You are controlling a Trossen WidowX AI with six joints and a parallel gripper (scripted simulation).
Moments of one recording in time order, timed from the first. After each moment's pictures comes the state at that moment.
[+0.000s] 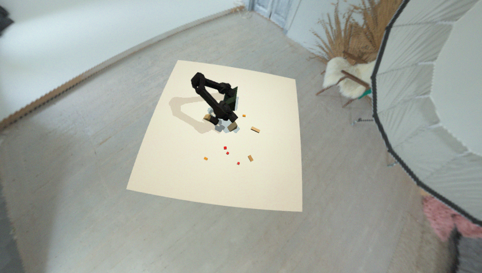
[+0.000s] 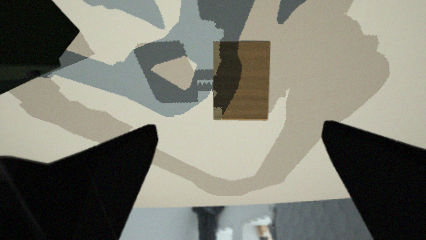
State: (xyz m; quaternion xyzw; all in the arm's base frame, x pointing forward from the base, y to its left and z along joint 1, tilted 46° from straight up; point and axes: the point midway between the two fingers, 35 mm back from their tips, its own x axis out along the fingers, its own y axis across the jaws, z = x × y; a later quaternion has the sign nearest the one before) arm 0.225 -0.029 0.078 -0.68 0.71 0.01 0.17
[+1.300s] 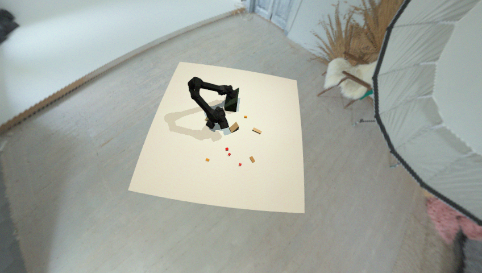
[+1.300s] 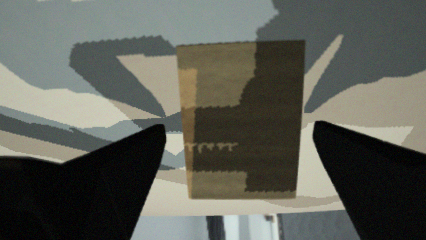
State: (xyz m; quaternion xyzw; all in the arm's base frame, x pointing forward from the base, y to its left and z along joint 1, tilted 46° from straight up) arm 0.227 -0.125 0.059 -0.68 0.72 -0.03 0.15
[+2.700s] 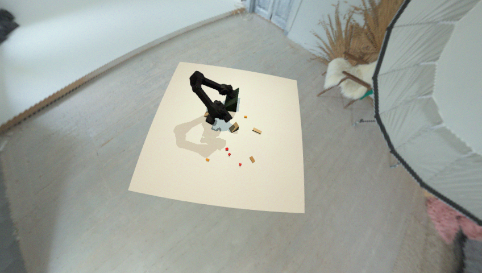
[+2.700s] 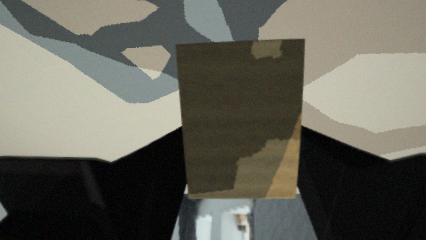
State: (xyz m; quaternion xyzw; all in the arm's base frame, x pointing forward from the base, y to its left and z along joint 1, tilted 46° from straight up) arm 0.219 -0.073 0.109 -0.70 0.71 0.03 0.12
